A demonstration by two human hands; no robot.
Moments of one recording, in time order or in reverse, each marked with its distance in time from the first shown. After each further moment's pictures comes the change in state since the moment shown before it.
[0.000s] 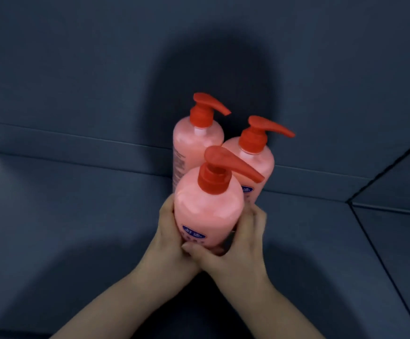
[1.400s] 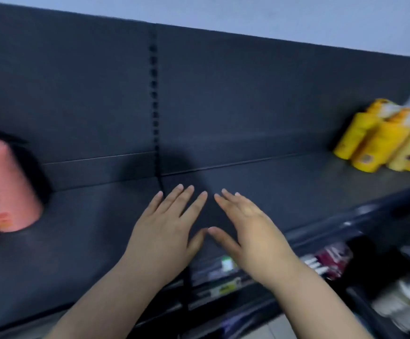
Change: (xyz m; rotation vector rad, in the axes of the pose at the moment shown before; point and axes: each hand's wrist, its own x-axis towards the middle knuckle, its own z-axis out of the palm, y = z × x) left_hand -0.082 0.165 0.318 0.999 -0.368 0.643; right_hand -0.154 0.064 -0.392 -0.861 -0.003 0.043
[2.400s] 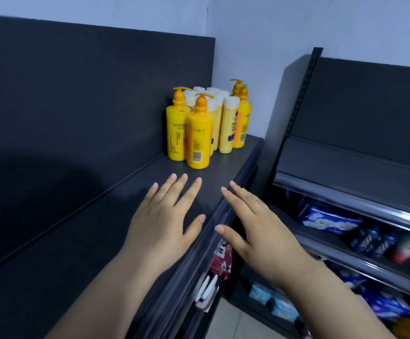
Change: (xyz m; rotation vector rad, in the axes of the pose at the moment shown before) left_hand 0.320 0.309 0.147 -0.351 -0.003 0.594; right_hand -0.062 0.356 -0.126 -0.146 0.210 0.631
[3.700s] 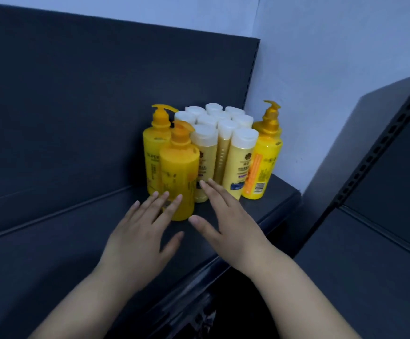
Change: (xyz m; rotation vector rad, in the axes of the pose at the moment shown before) left_hand 0.211 0.025 0.122 0.198 -0.073 -0.411; right_hand 0.263 0.207 -0.001 0.300 -0.214 -0.342
